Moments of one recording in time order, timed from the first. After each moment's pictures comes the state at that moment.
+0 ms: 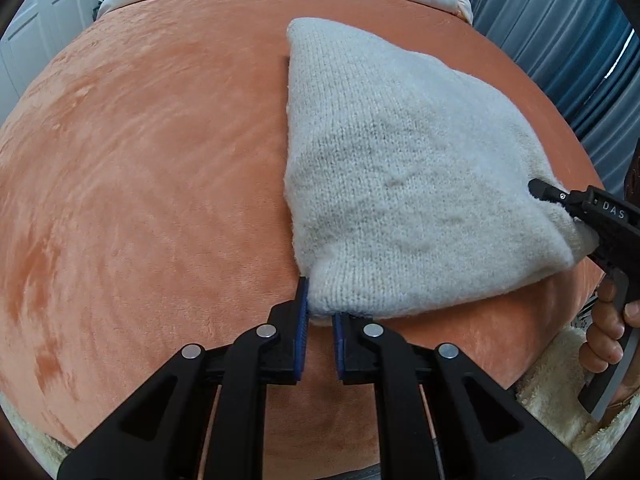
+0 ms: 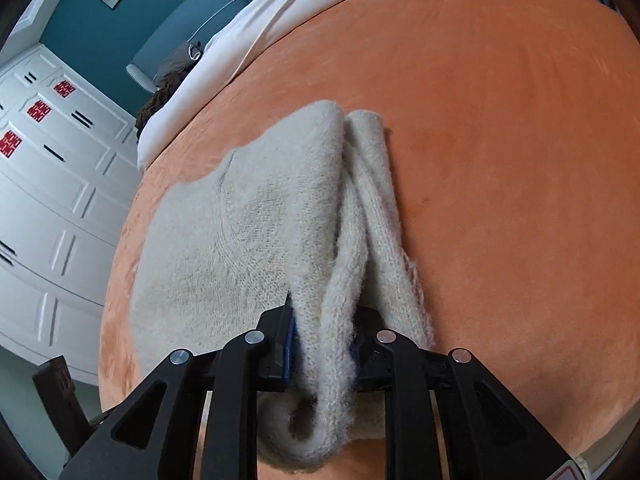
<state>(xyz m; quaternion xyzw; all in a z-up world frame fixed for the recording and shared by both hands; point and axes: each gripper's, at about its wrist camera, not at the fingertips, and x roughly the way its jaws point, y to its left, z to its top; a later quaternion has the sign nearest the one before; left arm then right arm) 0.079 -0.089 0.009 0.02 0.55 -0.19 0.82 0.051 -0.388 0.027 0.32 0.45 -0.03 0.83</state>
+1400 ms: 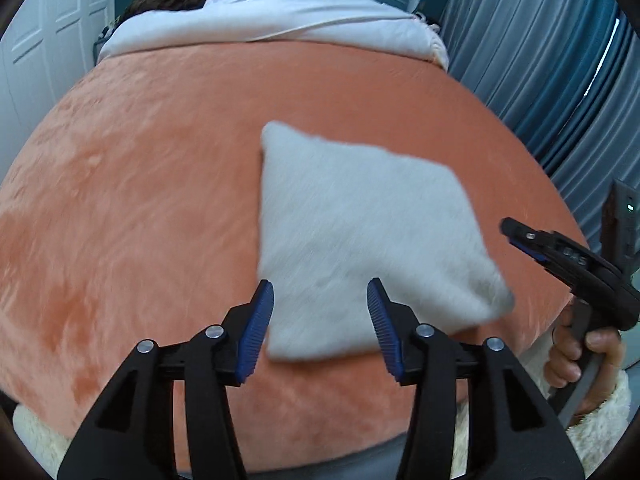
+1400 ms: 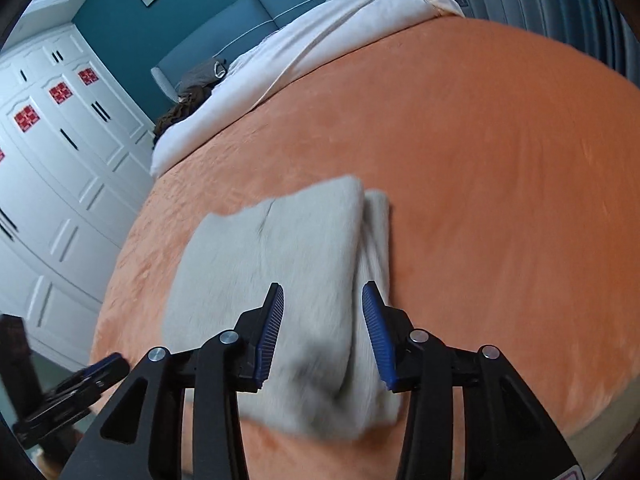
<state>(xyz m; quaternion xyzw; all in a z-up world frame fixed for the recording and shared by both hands) 0.075 -0.114 0.106 -0.01 0.47 -0.21 0.86 0.041 -0.414 0.091 0.25 0.41 -0.04 0.88</state>
